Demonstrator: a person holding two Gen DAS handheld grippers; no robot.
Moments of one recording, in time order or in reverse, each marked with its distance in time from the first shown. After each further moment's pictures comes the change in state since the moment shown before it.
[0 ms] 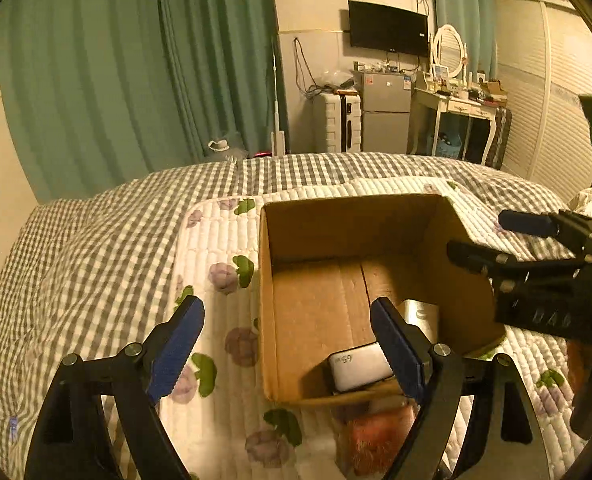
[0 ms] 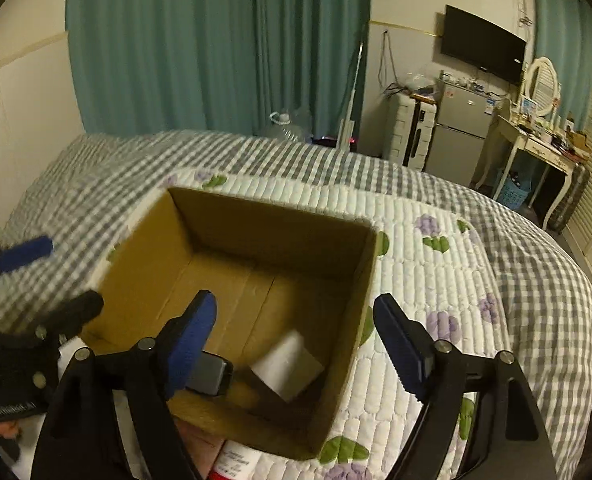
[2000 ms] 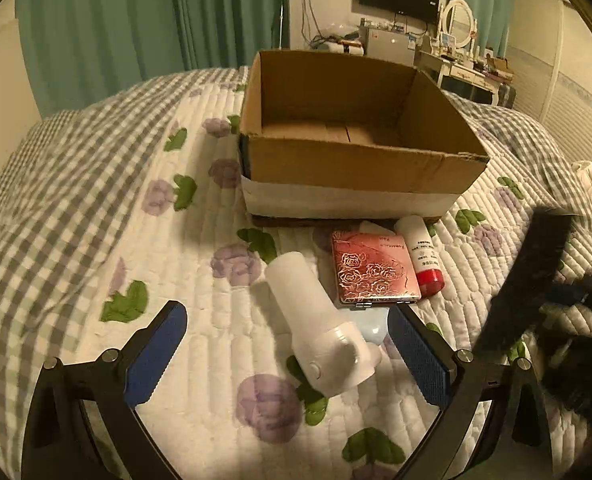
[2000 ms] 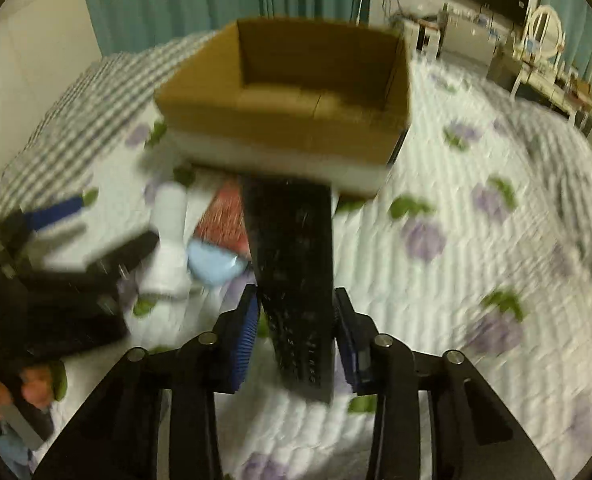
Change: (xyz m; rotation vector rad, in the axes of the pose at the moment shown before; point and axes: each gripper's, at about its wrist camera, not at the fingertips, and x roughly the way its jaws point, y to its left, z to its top) left arm -0.019 -0.016 -0.143 -0.070 0.182 -0.029; right arm -0.062 0.056 -0.162 0.018 0.239 0.003
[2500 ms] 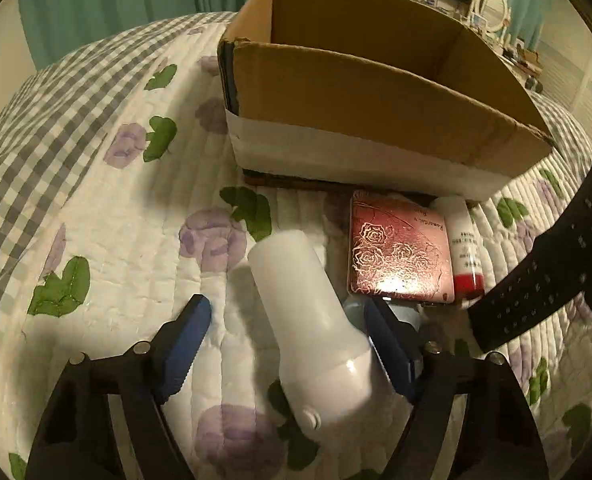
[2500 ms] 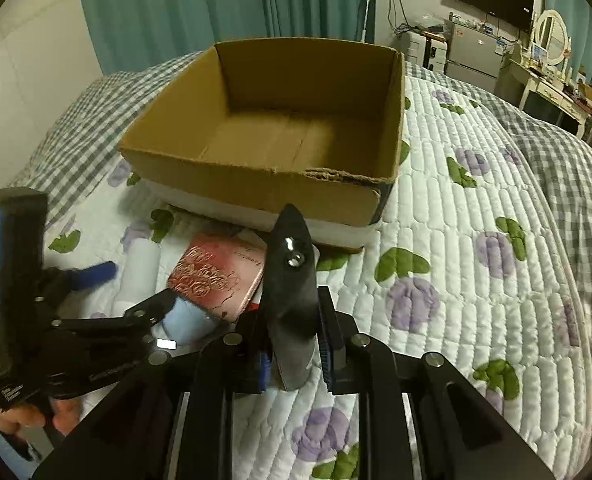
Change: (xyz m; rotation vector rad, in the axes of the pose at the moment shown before) left arm 0.064 -0.001 0.005 -0.085 0.148 0.018; right arm 0.032 -0.025 0.031 0.000 -0.042 0.067
